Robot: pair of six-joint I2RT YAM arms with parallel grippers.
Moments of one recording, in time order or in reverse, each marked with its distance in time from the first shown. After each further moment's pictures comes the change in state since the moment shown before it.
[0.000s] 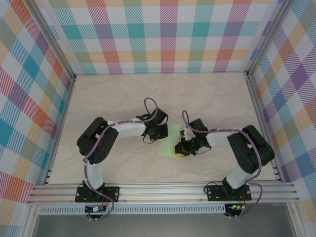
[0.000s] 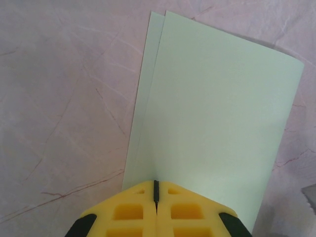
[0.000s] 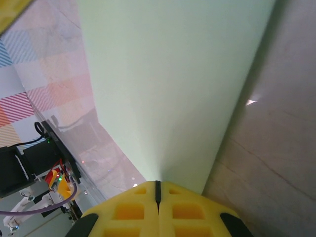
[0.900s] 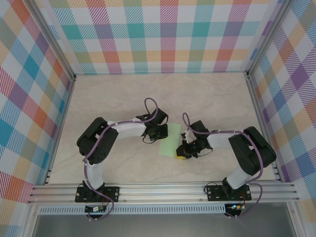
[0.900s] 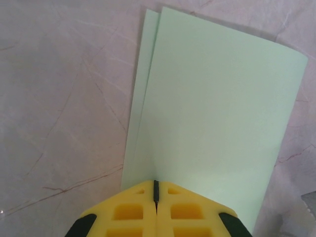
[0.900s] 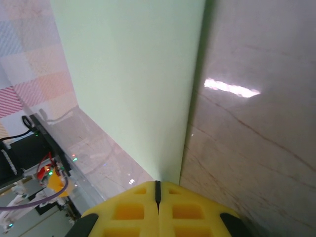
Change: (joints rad) left arm -0.004 -0.008 0.001 -0.016 0.000 0.011; right arm 0.004 -0.050 -0.013 -0.087 0.031 -0.032
